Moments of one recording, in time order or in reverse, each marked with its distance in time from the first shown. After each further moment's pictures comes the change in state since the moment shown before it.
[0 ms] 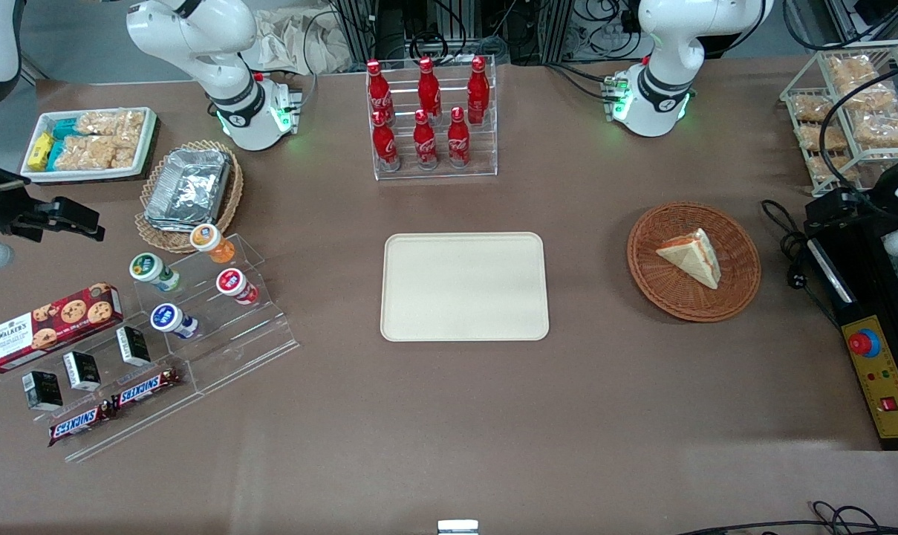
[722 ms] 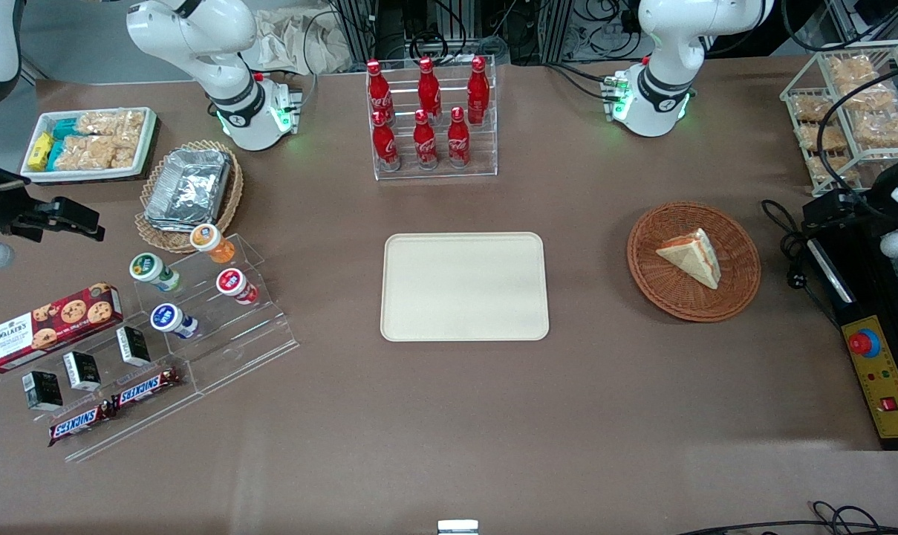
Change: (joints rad) arm -0.001 0.003 -0.002 -0.003 -0.001 -0.003 -0.001
